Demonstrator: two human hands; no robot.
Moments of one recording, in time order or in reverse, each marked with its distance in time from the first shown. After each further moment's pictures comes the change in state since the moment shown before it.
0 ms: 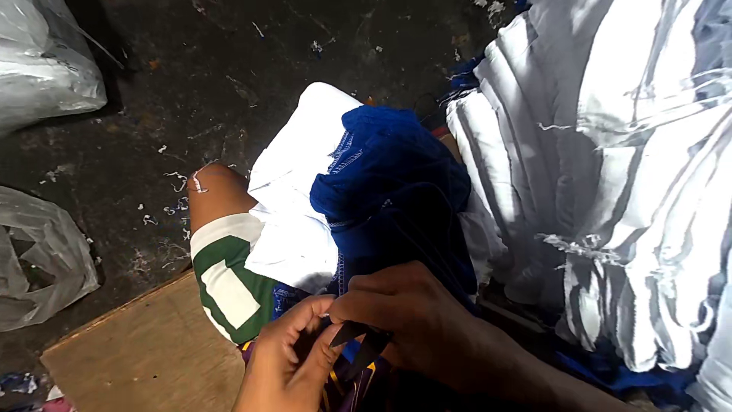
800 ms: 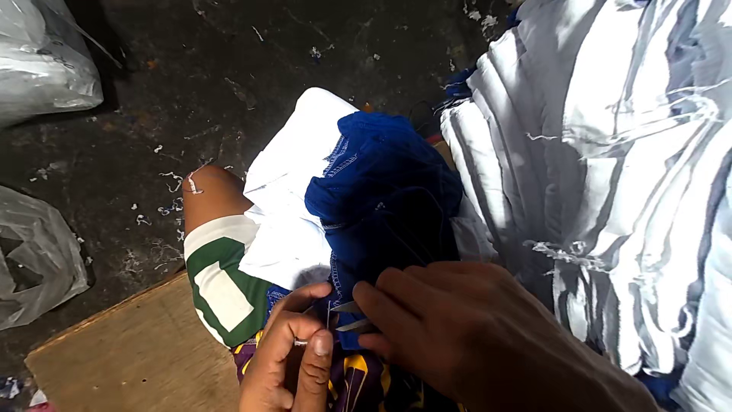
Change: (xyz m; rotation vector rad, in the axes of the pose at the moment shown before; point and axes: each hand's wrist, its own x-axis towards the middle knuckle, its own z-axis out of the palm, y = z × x) left_hand -0.011 0.011 0.024 -0.178 0.209 0.094; right_hand 0.001 -0.030 -0.044 -0.654 -0.112 -0.034
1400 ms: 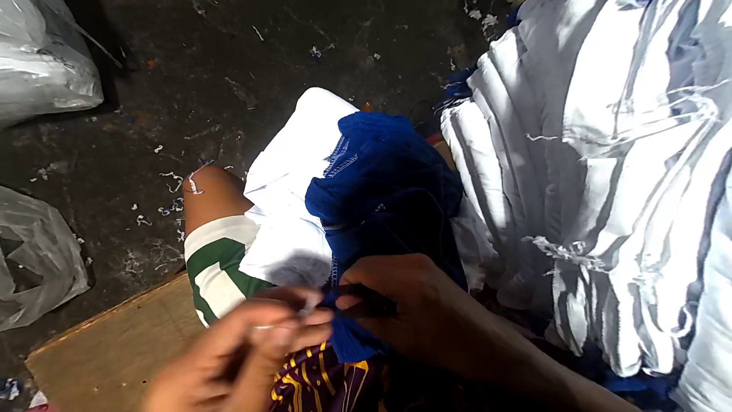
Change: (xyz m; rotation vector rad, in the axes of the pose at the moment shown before) left_hand 0.026 0.022 -0.041 0.058 -0.105 0.124; right_hand 0.005 0.009 0.040 0.612 -0.013 0.227
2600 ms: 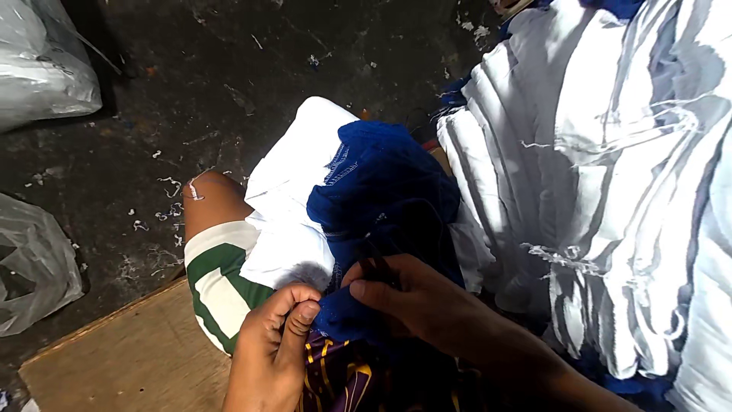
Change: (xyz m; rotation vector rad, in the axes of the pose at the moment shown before) left_hand 0.004 -0.048 0.021 0.173 0.045 -0.029; right_hand 0.004 -0.003 -0.009 0.949 -0.164 0.637
